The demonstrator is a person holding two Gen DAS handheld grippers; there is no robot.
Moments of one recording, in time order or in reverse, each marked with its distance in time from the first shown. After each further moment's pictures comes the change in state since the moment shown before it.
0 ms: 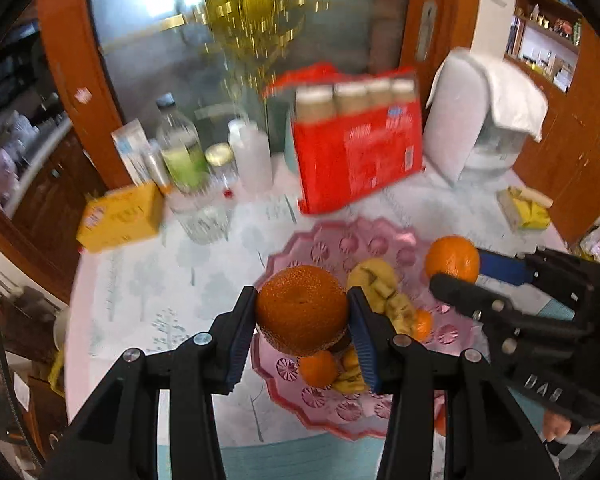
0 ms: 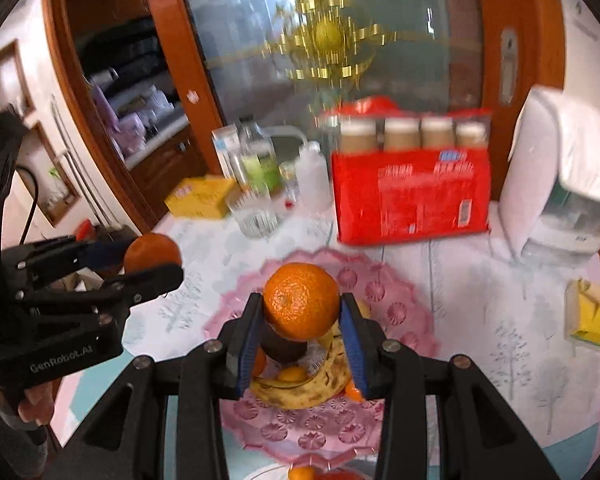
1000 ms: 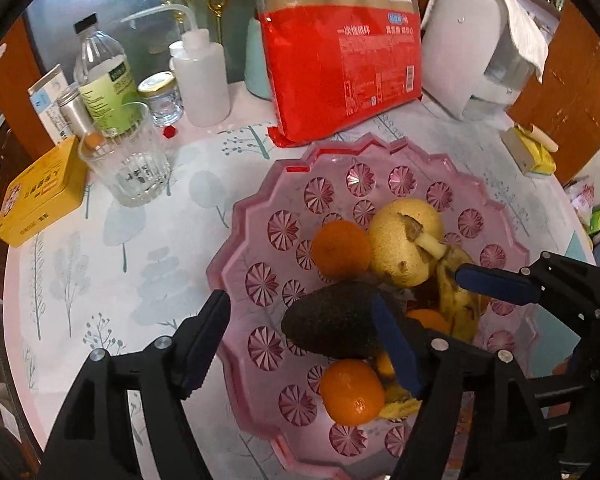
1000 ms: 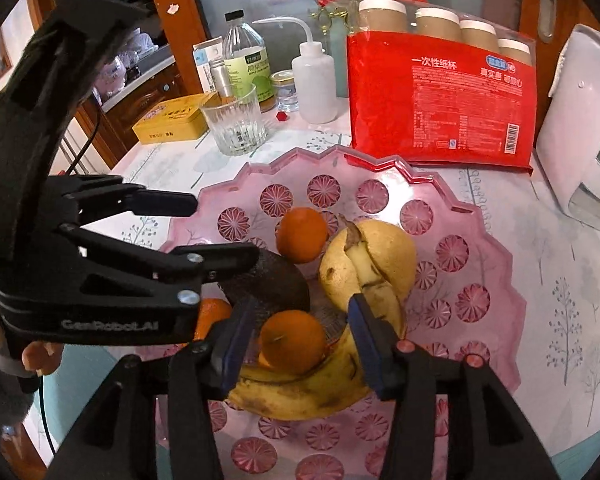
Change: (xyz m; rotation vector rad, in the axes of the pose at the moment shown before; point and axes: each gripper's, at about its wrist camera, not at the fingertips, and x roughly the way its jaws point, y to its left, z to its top) left arm 0.122 0.016 -0.021 0.078 0.142 -0.142; right arm 0.090 0.009 -0.045 -0.033 0.132 -0.040
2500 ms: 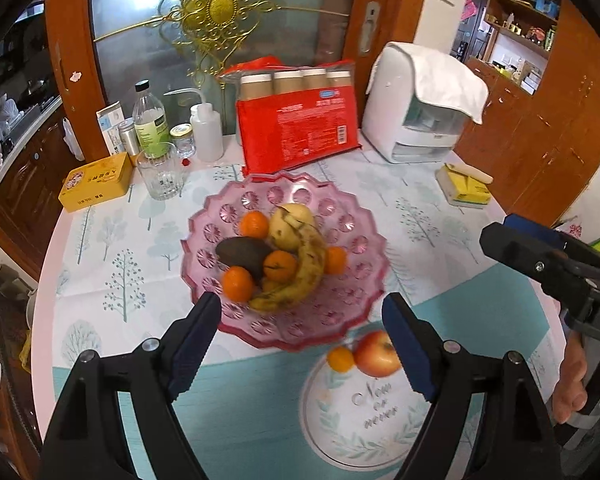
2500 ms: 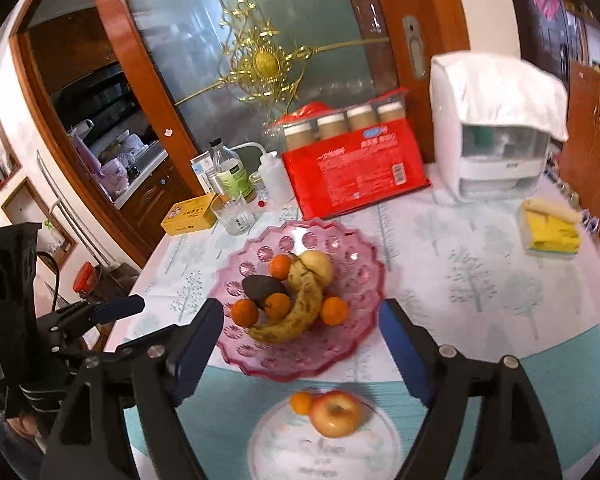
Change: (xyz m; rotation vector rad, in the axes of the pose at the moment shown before) left arm -0.186 -0.123 -0.089 -0.088 -0.185 0.032; right arm -0.223 -0.050 -0.068 0.204 -0.252 0.006
